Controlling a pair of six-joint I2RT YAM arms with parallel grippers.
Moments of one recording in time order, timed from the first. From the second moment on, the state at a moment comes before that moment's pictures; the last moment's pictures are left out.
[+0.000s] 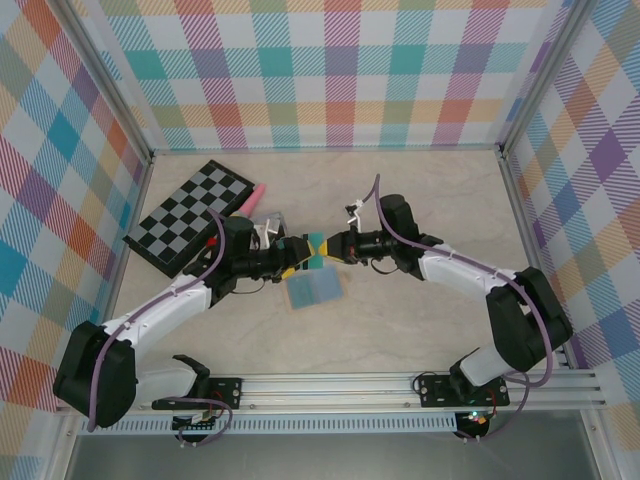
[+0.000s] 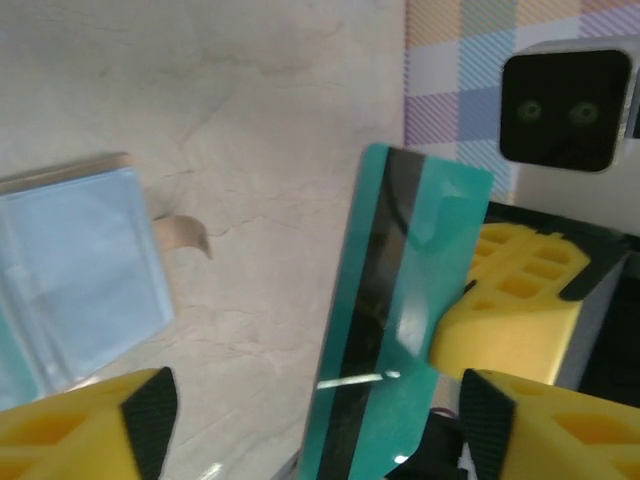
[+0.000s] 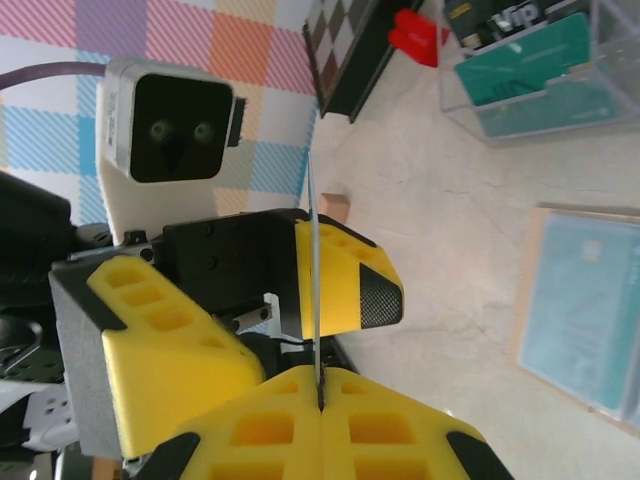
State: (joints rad) left arm -0.47 1.21 0.69 -0.02 0.62 -1.01; right arm 0.56 1.51 0.88 0.14 -0.90 0.92
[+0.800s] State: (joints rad) left arm -0.46 1.11 0.72 -0.09 0.55 -0.89; right arm 0.55 1.53 0.94 -0.05 -0.86 0.82
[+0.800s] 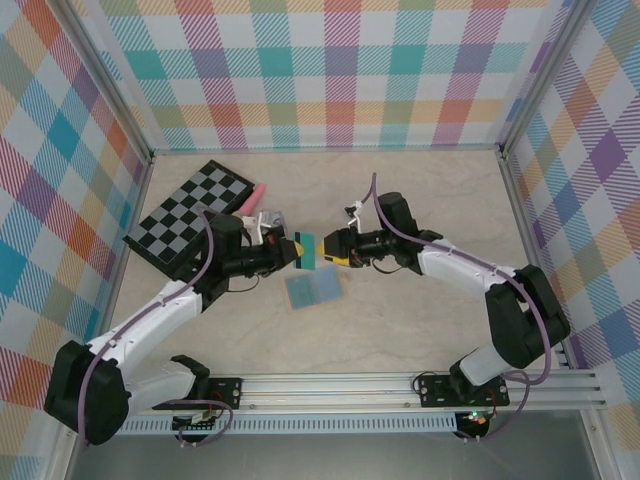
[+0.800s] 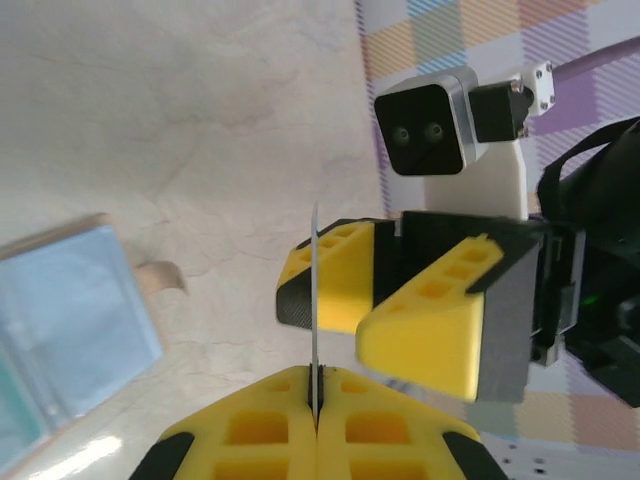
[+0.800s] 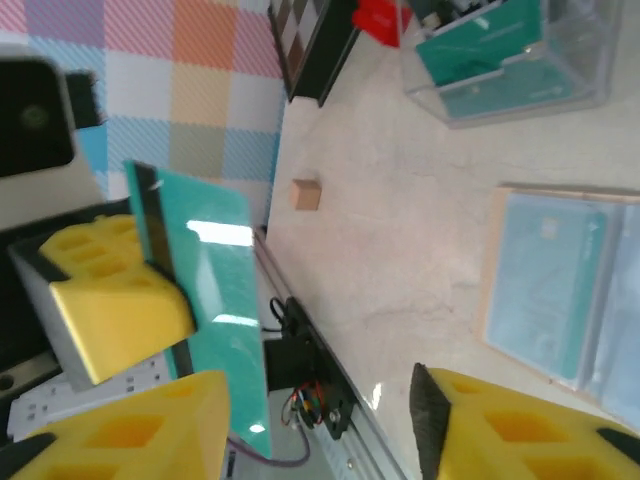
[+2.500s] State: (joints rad) left arm -0.34 1.80 1.46 -0.94 0.18 0.84; right arm 0.50 1.45 0.89 -0.41 -0.31 0.42
